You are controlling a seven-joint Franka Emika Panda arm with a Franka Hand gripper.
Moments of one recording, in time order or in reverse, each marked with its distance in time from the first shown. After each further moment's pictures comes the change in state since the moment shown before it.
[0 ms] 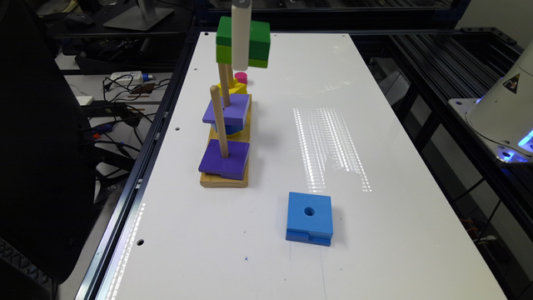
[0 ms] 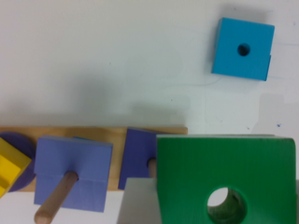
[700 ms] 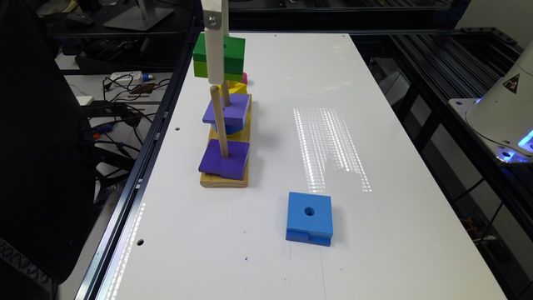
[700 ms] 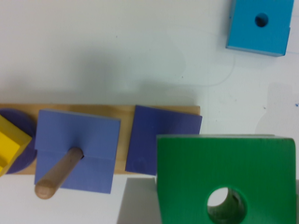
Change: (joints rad) arm -0.010 0.103 -0.004 0.081 -0.041 0.006 0.000
